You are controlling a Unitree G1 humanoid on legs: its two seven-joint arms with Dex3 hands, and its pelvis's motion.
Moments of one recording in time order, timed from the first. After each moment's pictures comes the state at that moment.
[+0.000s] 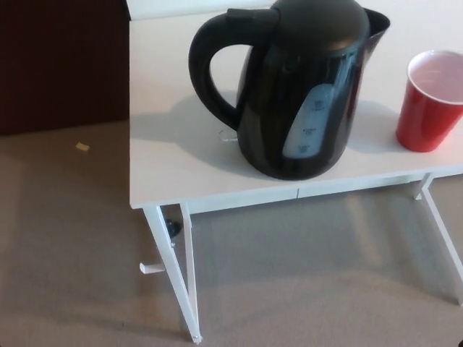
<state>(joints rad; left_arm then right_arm) -0.02 0.48 0.56 1.03 -0.41 0.07 -0.47 -0.05 -0.32 -0.48 1.10 0.38 -0.05 0.39</state>
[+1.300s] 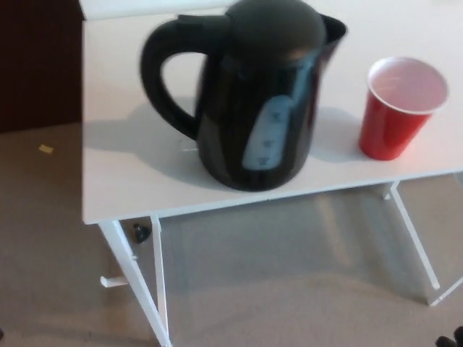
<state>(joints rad) -0.05 0.50 0.55 1.02 -0.41 0.08 -0.45 -0.09 -0.32 -0.48 1.09 0.38 -0.04 0.37</state>
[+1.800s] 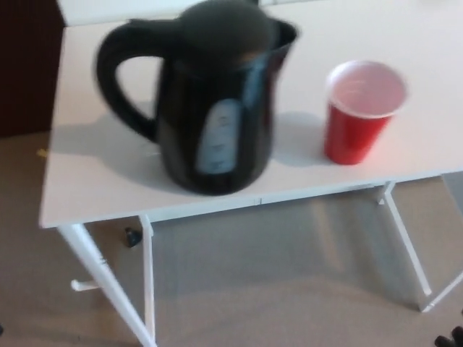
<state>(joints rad) -0.06 0.50 0.54 1.02 -0.41 0.09 -0.45 -0.09 -0.32 -0.49 1.10 0.38 -0.04 0.37</state>
